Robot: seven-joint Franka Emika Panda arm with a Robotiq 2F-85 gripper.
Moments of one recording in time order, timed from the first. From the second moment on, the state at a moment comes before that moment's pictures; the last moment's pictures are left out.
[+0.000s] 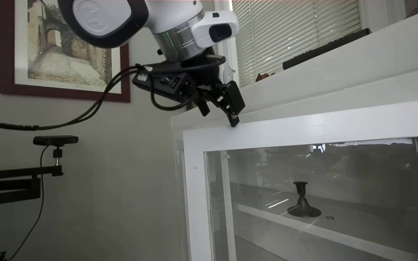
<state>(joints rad) 0.36 -0.85 -0.79 -2.76 0.28 2.64 -0.65</state>
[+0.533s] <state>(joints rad) 0.24 -0.90 -0.63 -2.75 0.27 2.36 -0.63</state>
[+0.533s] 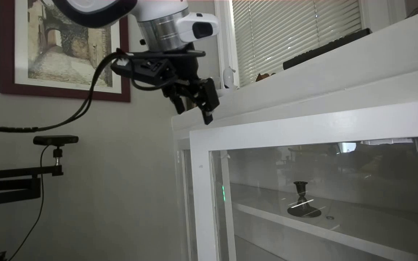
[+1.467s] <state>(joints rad) -0.13 -0.89 -0.31 -2.75 -0.01 2.13 -0.48</state>
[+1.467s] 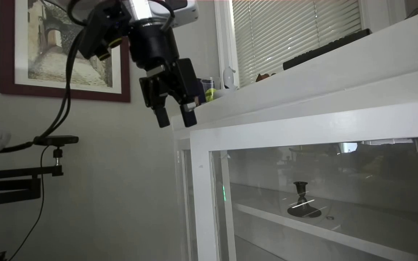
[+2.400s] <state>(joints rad) 0.01 -0.76 -0.42 -2.76 -0.01 2.44 -0.67</state>
